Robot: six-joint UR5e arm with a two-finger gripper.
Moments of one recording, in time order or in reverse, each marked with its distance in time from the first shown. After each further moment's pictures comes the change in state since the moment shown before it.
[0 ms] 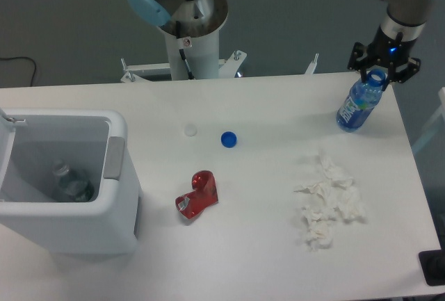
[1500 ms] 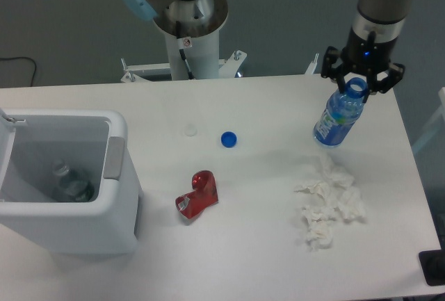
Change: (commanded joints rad) arm -0.291 0.084 0.210 -0.207 0.002 -0.221
